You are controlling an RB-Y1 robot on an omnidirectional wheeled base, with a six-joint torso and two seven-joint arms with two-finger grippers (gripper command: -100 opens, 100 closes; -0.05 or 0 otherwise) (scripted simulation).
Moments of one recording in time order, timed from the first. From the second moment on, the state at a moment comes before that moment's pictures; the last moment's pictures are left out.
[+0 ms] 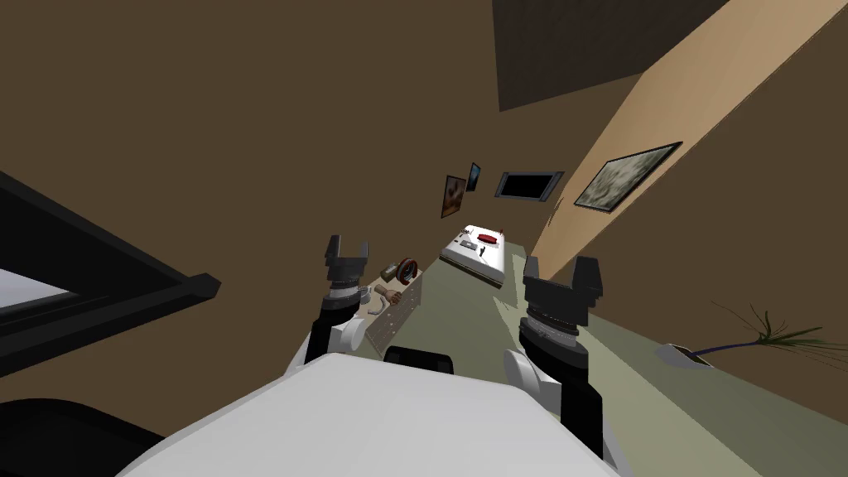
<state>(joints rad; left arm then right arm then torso) 0.46 -0.03 -0.06 -2.22 0.01 -0.63 0.13 0.53 -0.02 -0.06 -2.35 -0.05 -0.64 0.08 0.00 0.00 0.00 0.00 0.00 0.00</state>
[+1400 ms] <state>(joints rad) 0.41 0.20 0.01 -1.95 0.02 -0.34 0.17 0.53 -0.02 -0.06 -2.35 -0.05 -0.64 0.08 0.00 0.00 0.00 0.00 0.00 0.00</state>
